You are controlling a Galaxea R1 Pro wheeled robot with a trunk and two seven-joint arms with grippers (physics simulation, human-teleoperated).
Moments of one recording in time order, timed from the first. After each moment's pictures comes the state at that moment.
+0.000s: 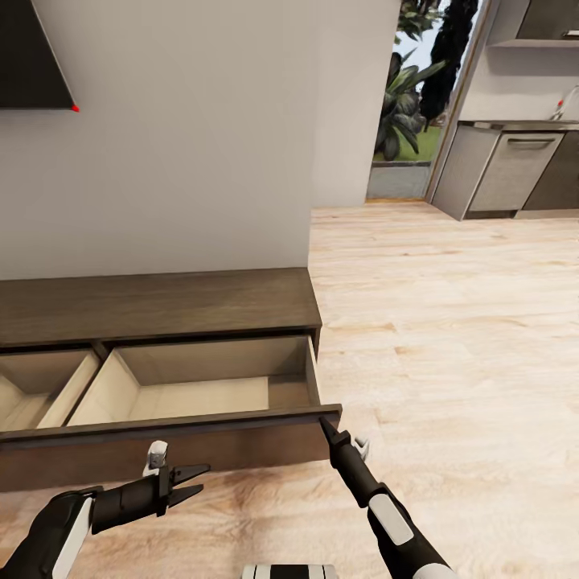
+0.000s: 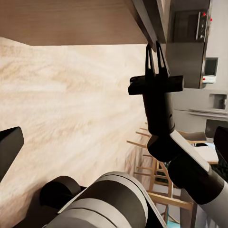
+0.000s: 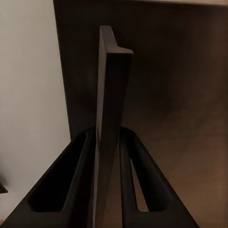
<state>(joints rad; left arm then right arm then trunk) -0.31 0.17 0.27 -1.01 0.21 1.03 -1.21 -0.50 0.16 -0.16 -0.51 -0.98 0.20 0.75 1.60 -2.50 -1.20</state>
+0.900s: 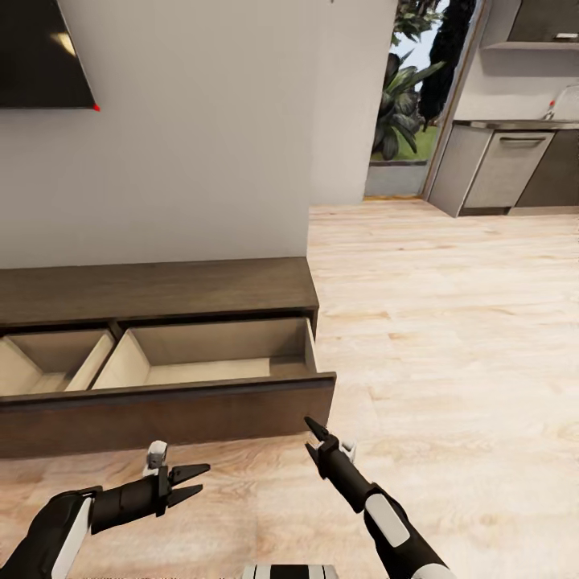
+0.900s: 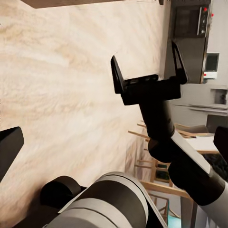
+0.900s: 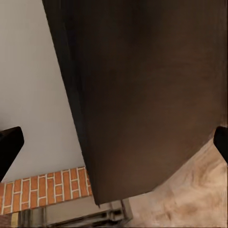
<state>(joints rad) -0.31 0.17 0.27 -1.01 0.21 1.03 -1.21 -0.49 0.16 -0.10 -0.51 -0.97 0.37 0.70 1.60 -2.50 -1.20</state>
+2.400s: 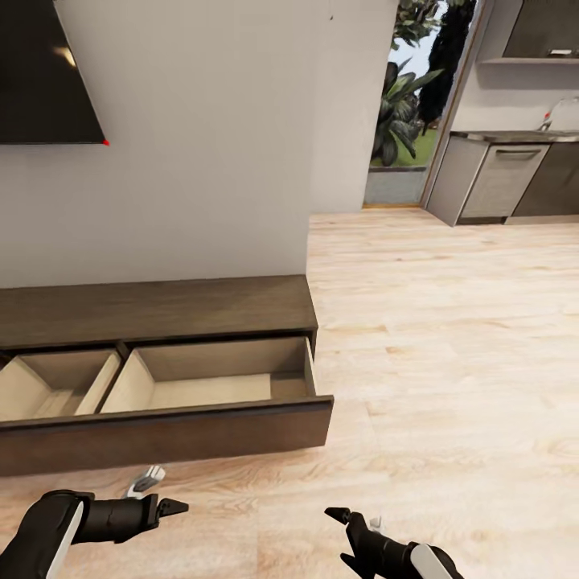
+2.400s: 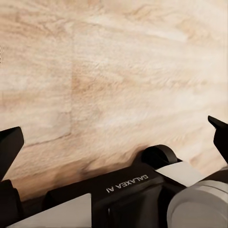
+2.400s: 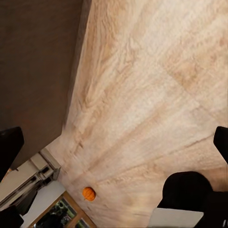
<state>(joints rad) -0.31 0.21 0.29 -1.01 -0.09 1.03 -0.94 -0.38 0.01 -0.10 -0.46 -0.90 0.67 0.33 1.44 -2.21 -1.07</state>
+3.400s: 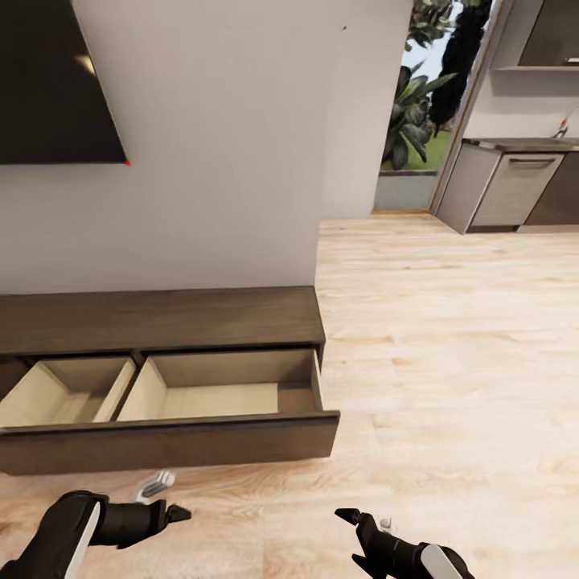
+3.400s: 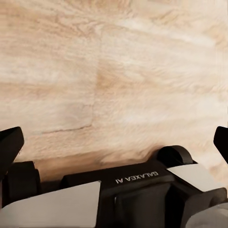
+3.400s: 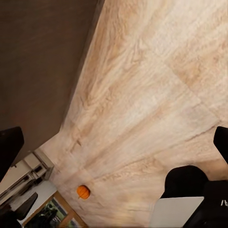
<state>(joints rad) -0.31 0.15 0.28 -1.02 -0.09 1.03 -0.72 -0.38 -0.03 -0.10 -0.46 -0.90 0.67 0.32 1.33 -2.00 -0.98</state>
